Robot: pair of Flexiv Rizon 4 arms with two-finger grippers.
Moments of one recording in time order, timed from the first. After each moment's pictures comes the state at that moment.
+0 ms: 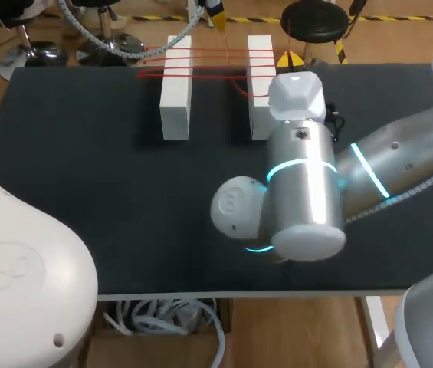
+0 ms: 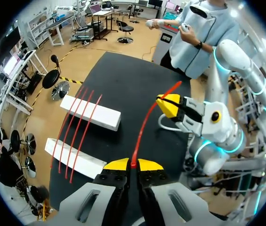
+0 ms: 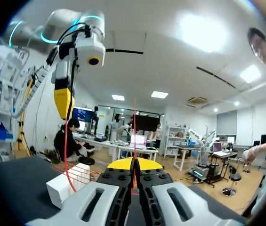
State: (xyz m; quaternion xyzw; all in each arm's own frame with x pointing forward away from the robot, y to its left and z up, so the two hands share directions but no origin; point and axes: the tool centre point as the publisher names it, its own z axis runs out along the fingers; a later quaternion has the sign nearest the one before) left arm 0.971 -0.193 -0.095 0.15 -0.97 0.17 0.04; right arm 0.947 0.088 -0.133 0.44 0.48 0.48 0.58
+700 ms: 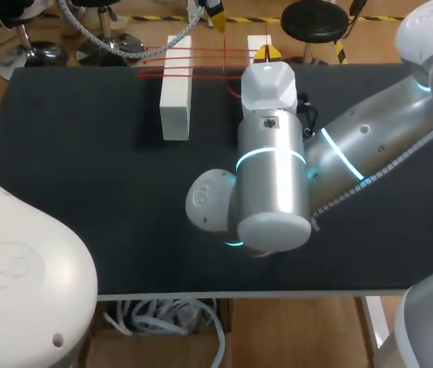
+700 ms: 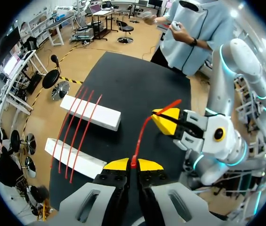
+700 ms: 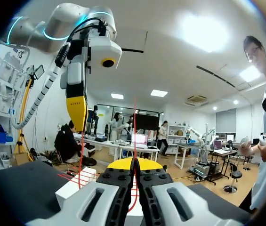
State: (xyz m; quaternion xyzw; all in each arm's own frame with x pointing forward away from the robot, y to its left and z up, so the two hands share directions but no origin) left arm 0.971 -0.194 -0.095 0.15 -0.97 0.17 0.04; right arm 0.953 0.126 -0.123 0.45 0.48 0.49 0.57
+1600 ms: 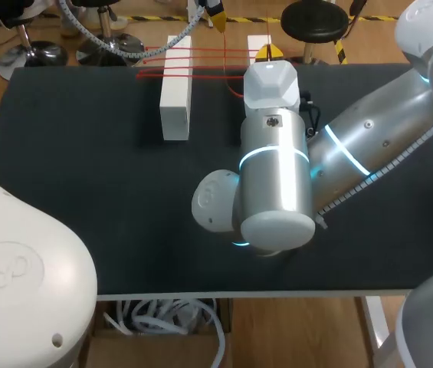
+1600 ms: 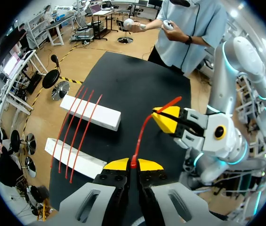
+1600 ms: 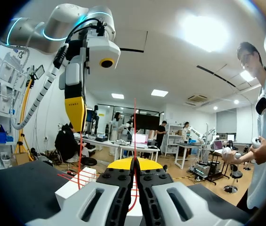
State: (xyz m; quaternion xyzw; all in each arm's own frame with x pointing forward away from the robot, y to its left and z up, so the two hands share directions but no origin) left arm 0.971 -0.194 -0.095 0.15 -0.97 0.17 0.04; right arm 0.954 0.124 -0.122 0.45 0.48 0.49 0.57
